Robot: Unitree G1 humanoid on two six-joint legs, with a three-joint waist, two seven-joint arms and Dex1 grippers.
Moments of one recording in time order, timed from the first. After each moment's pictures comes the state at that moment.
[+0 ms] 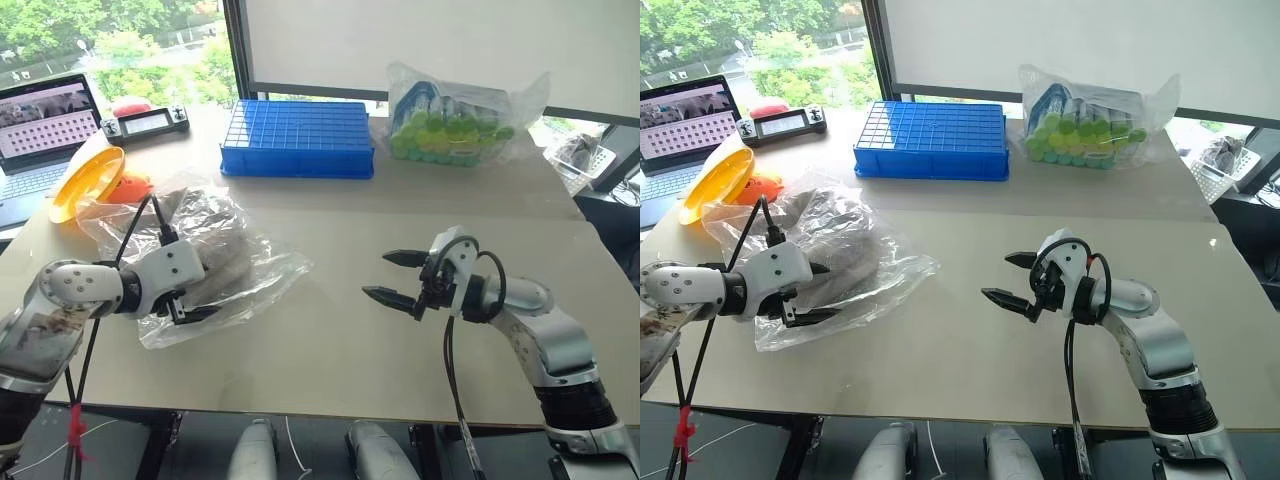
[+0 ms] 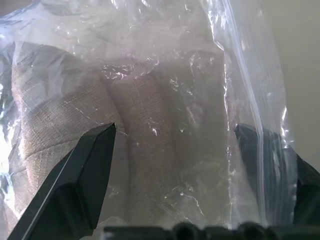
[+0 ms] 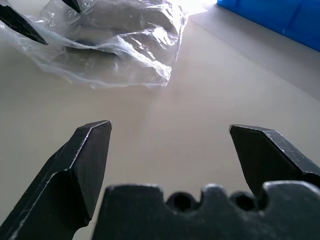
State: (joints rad) left arm -0.23 1.09 0.00 -0.33 -0.22 0.53 -0.98; right arm -0.34 -0.60 0.03 -0.23 0.42 0.48 0.87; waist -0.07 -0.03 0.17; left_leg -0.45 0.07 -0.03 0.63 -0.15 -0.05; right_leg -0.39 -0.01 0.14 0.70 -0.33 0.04
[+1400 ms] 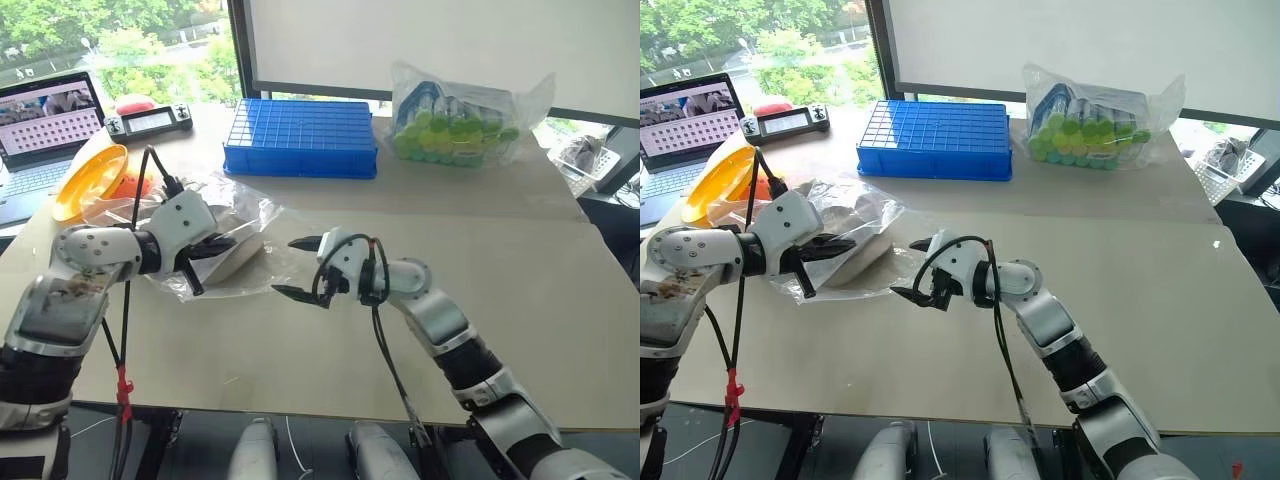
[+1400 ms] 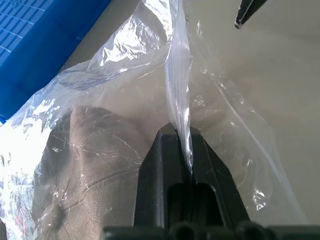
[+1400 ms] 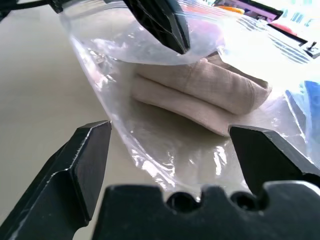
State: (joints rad) left arm -0.47 0.92 0.00 -0.27 -0.21 0.60 -0.93; right arm -0.65 -0.24 0.40 0.16 0.10 0.07 0.74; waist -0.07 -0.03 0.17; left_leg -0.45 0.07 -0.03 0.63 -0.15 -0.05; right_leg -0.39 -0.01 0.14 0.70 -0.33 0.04
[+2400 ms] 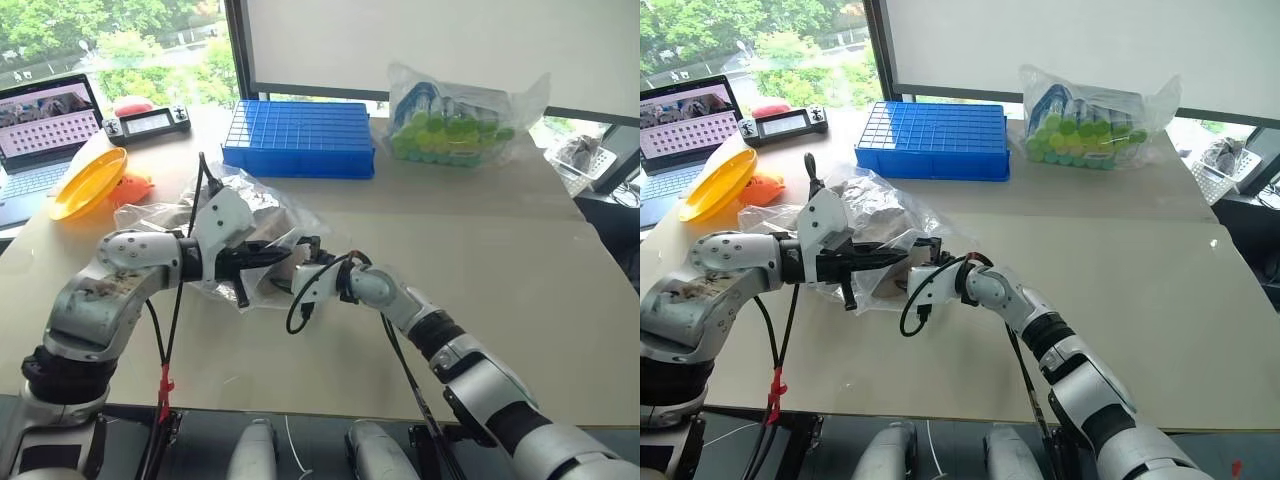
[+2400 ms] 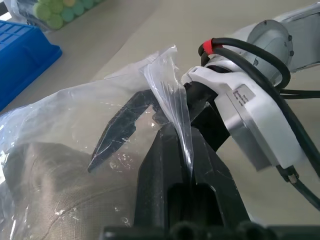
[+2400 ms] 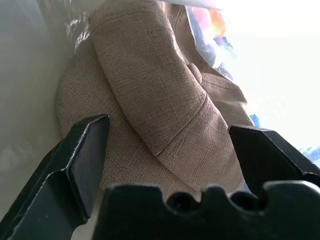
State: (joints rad) left arm -0.53 0.78 -0.02 -0.41 -0.46 0.76 -0.93; right arm -0.88 -0.18 0.52 0.76 -0.53 -0.58 0.28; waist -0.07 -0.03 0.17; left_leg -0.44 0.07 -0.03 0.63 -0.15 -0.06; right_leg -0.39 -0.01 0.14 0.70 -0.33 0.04
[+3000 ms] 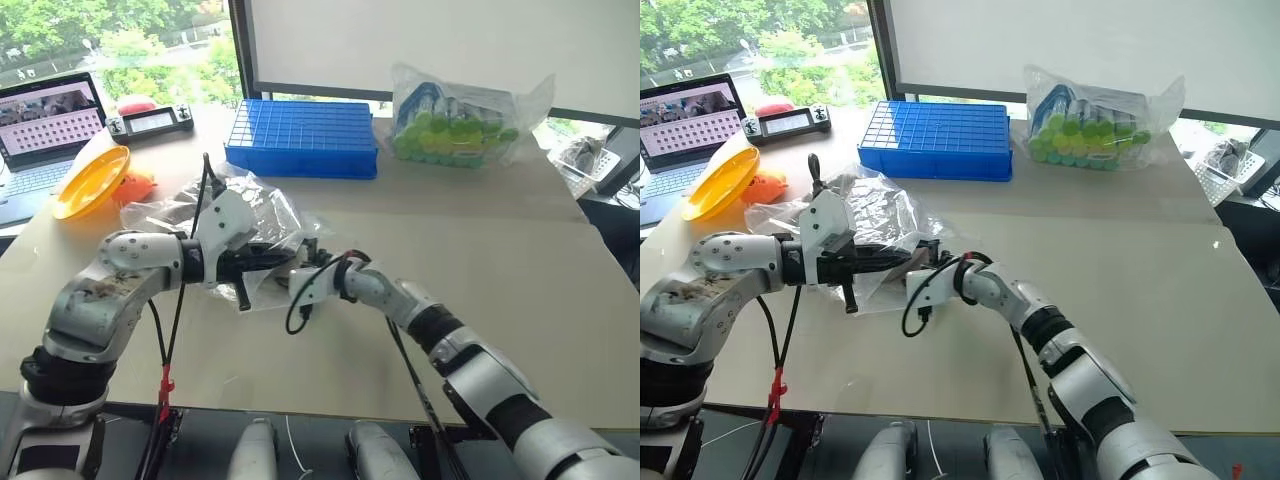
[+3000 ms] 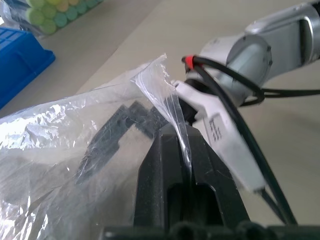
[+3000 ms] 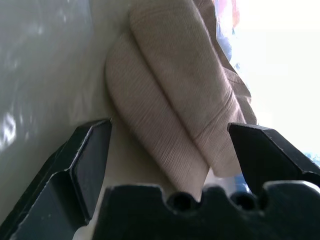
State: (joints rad) left arm -0.50 0.79 -0.04 -0.42 -0.47 0.74 -0.94; right arm -0.86 -0.26 0.53 0.69 -0.54 -0.58 0.36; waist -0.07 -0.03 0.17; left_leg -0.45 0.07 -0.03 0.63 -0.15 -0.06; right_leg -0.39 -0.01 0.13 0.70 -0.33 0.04
